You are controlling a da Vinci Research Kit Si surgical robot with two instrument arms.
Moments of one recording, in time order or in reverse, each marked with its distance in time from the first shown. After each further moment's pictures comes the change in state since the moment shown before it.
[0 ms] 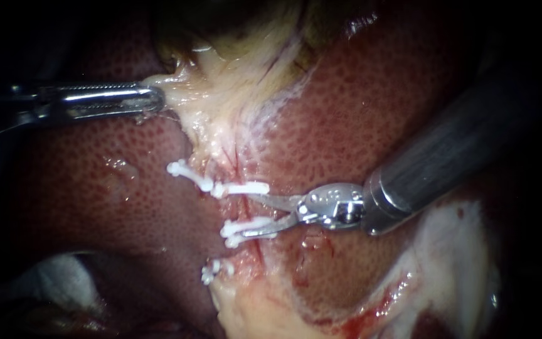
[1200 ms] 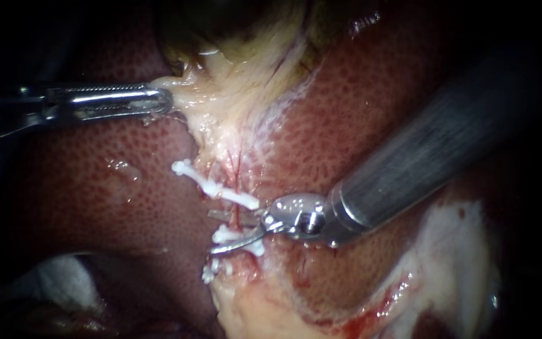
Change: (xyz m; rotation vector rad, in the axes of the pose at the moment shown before) right arm 0.002 0.000 0.005 0.205 0.080 0.144; left arm 0.000 0.000 0.001 0.005 0.002 0.000
